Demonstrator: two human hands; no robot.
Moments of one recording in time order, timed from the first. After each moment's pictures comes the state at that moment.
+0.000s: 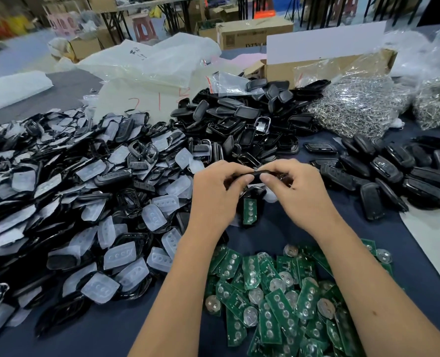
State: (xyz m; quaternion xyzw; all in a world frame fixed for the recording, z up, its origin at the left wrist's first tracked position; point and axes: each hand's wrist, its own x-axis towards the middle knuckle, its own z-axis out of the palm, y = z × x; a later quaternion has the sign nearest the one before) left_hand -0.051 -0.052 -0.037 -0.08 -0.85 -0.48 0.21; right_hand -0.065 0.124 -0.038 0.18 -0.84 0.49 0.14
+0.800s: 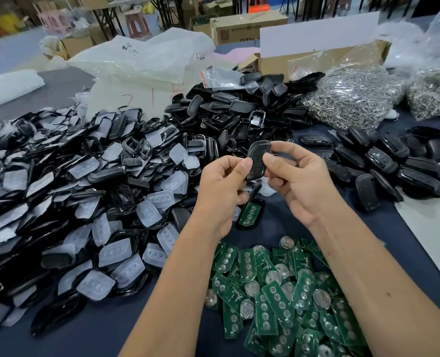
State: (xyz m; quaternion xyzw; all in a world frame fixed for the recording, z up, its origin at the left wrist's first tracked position) left_hand -0.039 -0.028 -0.022 0.04 -0.63 -0.77 0.01; right_hand -0.062 0.120 -0.030 0.00 -0.50 0.87 -0.04
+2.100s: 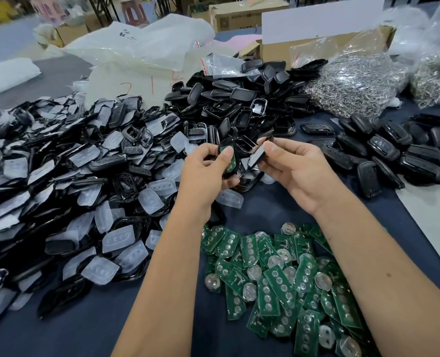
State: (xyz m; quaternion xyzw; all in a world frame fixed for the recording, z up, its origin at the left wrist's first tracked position) left_hand -0.043 -0.058 -0.024 0.13 -0.70 -0.70 0.04; right_hand -0.064 0.121 -0.034 0.00 -0.53 0.84 -0.08
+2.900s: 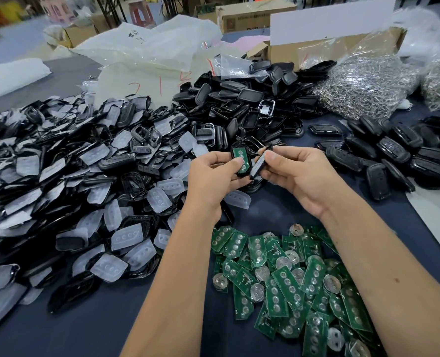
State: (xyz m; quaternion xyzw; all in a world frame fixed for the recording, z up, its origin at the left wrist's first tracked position) left_hand -0.042 -0.054 -0.027 0.15 -0.64 -0.75 0.02; right_hand -0.062 0.117 -0.033 0.01 -0.55 0.83 -0.12
